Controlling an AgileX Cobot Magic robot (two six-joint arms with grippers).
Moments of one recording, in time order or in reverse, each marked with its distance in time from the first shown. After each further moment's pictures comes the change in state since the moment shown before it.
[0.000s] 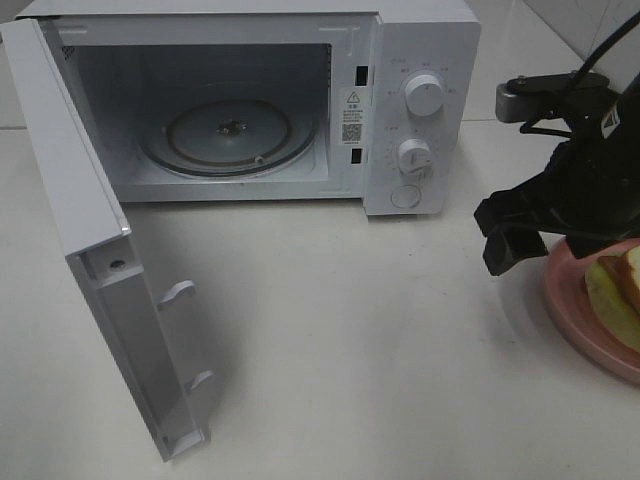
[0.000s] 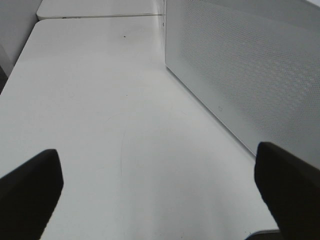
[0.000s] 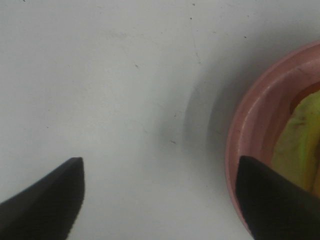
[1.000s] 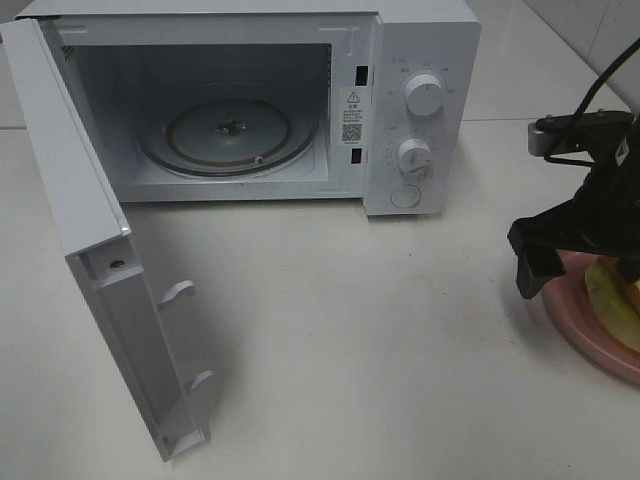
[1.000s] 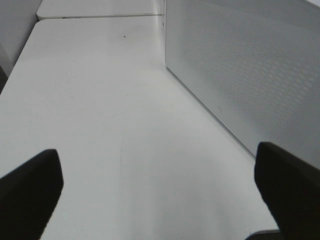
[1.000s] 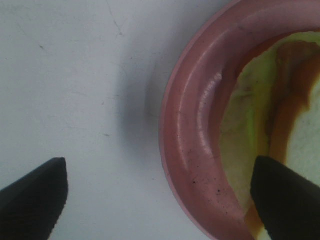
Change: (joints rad) left arm 0.000 0.000 0.000 0.000 0.000 0.000; right arm -0.119 0.123 0.000 -0.076 0.005 0.049
